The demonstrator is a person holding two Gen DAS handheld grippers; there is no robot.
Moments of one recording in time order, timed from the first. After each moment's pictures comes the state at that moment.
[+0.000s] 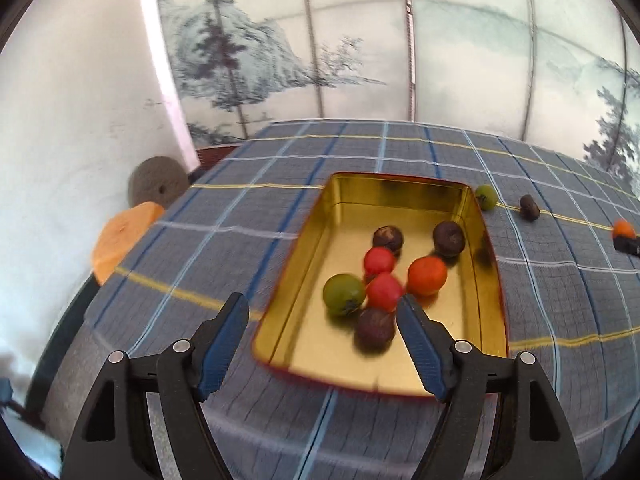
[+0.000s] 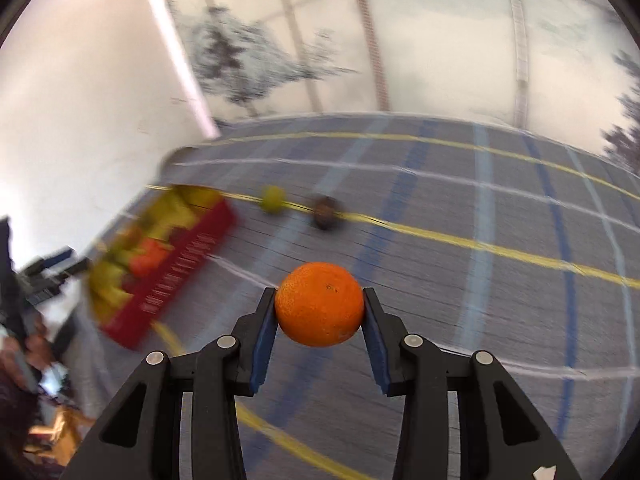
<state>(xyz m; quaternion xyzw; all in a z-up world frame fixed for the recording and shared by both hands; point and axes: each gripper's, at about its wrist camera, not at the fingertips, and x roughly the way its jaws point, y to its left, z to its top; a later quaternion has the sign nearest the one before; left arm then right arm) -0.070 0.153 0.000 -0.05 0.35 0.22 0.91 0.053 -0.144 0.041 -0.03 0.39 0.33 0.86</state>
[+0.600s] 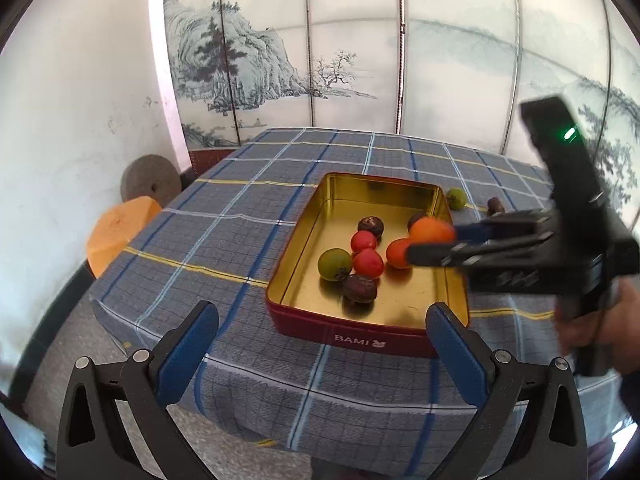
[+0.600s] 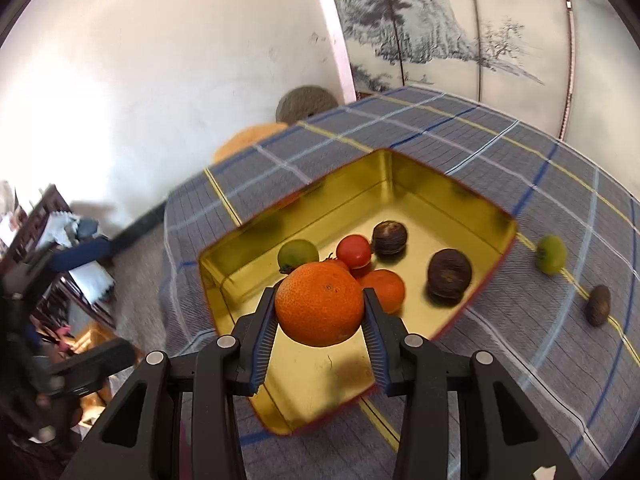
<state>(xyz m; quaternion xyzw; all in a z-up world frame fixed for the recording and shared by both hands) -0.127 0.141 0.018 -0.08 0.33 0.20 0.92 0.005 0.082 0.018 -0.15 0.41 0.50 0.75</state>
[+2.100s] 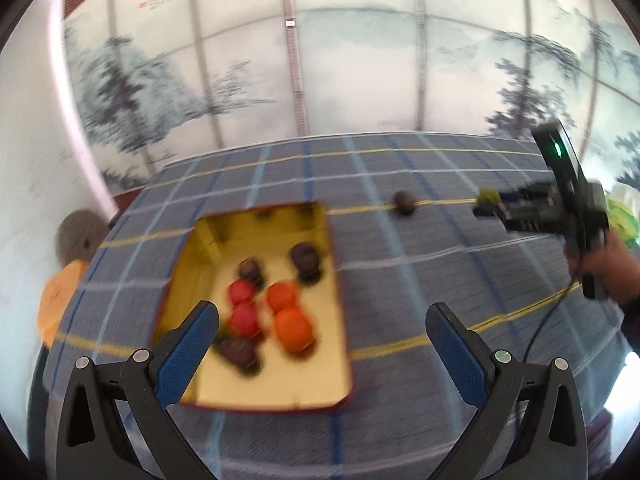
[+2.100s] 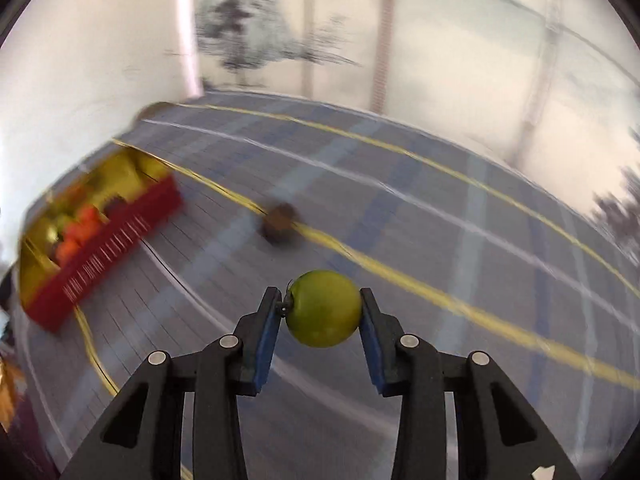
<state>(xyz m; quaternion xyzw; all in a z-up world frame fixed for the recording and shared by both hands) -0.030 0.061 0.035 0.01 0.35 0.04 0.94 0.097 -0.149 0.014 -0.16 0.39 0.25 0.87</state>
